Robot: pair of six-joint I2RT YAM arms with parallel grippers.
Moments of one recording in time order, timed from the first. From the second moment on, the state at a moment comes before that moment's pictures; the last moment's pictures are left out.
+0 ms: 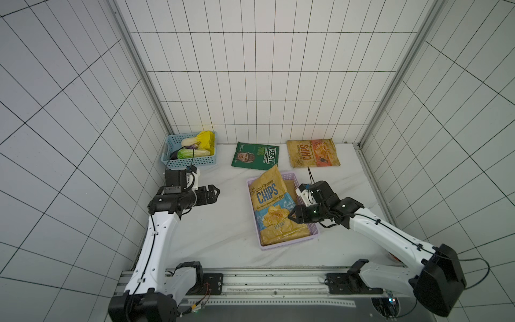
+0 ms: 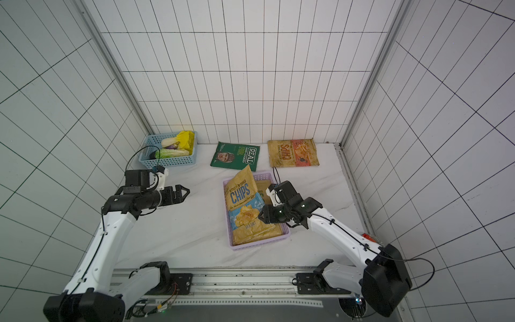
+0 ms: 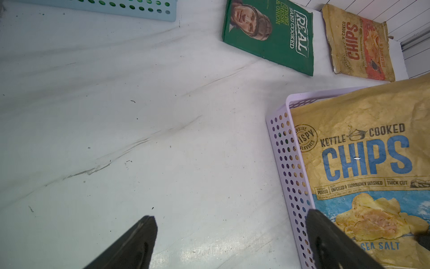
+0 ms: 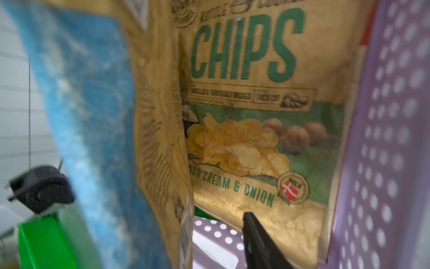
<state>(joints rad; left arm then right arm) 0.09 1.04 1.00 -0.86 0.34 -0.12 0.72 1.16 0.85 -0.65 -0.32 0.49</state>
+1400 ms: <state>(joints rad) 0.09 1.04 0.99 -0.85 0.37 -0.12 0.75 1.75 1.36 -0.64 -0.13 0.47</state>
